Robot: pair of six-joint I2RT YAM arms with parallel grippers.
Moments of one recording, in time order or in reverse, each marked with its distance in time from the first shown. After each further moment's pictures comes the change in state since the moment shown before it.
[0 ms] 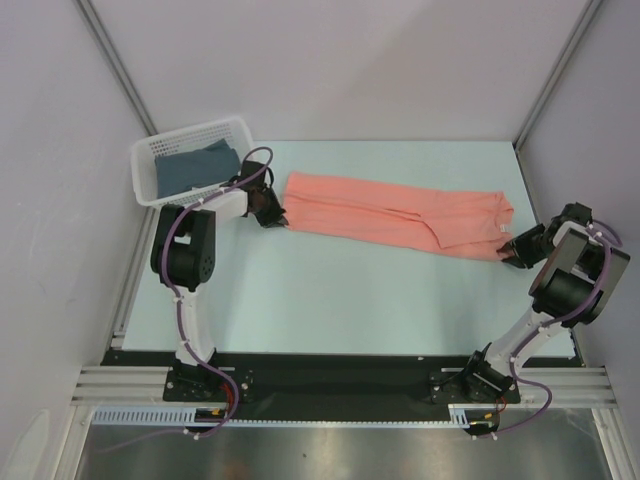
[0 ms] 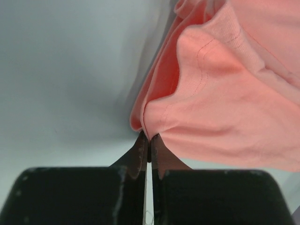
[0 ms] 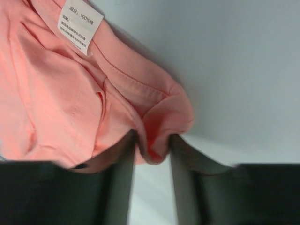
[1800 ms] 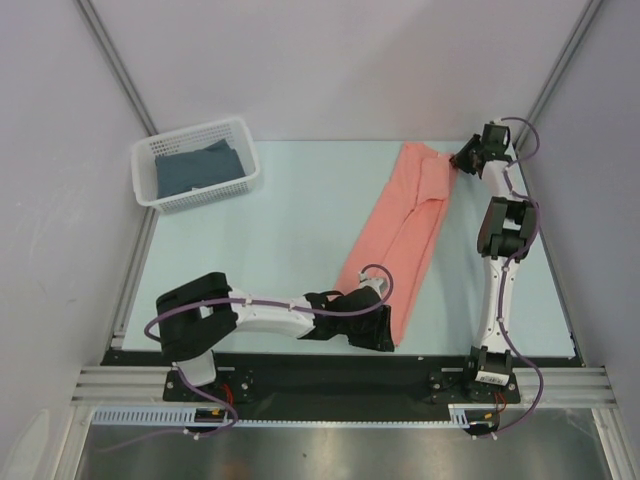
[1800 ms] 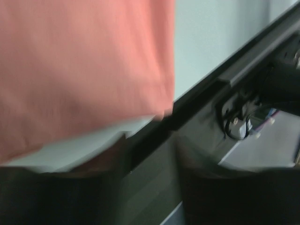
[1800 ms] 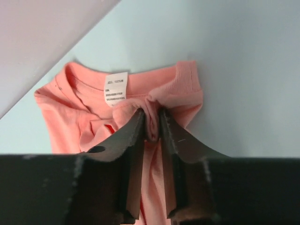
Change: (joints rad) left arm -1.040 -0.347 -0.519 0.365 -0.153 -0.337; right arm 0.430 0.879 1.264 0.157 0.161 0.051
